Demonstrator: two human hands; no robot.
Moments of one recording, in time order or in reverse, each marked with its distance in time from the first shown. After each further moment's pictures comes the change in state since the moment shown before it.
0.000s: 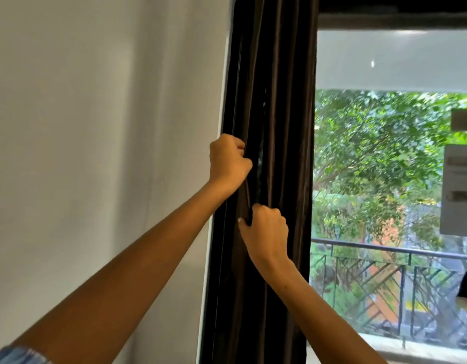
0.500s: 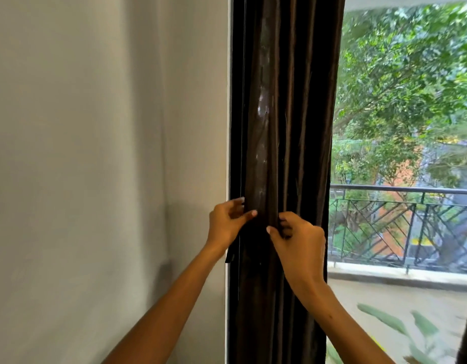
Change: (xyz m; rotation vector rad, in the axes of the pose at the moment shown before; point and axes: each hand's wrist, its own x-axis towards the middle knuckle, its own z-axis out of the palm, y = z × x) left_hand -0.161 -0.140 0.010 -0.239 -0.237 -0.459; right_hand -0.116 0.035 0.044 0.385 0.123 0.151
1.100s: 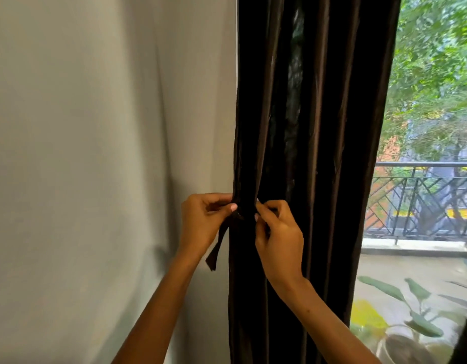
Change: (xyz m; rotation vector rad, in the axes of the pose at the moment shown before) left_hand -0.018 -0.018 -0.088 0.009 0.021 0.212; right_hand -0.037 -0.014 0.093 -0.050 0.071 -0.246
